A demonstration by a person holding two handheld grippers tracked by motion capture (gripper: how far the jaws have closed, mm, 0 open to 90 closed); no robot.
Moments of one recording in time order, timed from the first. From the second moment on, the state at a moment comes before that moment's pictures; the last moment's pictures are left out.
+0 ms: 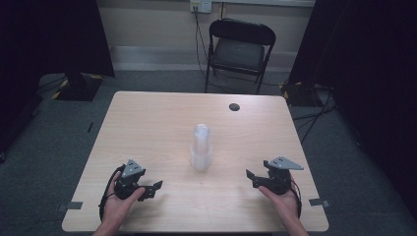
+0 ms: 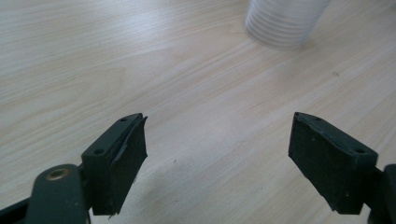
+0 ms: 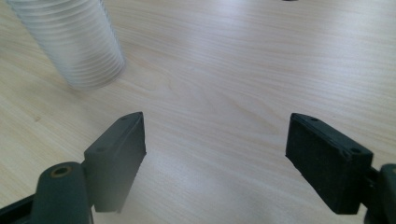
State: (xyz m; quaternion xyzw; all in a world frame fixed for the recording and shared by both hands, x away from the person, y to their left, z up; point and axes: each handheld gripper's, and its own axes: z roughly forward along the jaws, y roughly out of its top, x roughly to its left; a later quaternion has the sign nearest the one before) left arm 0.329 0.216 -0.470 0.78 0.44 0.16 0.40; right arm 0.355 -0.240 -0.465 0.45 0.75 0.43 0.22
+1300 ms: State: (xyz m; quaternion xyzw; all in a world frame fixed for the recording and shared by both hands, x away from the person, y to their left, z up) left arm 0.325 0.214 -0.469 0.79 0.43 0.15 0.42; right arm 0.362 -0.202 -0.416 0.37 0.77 0.49 0.16
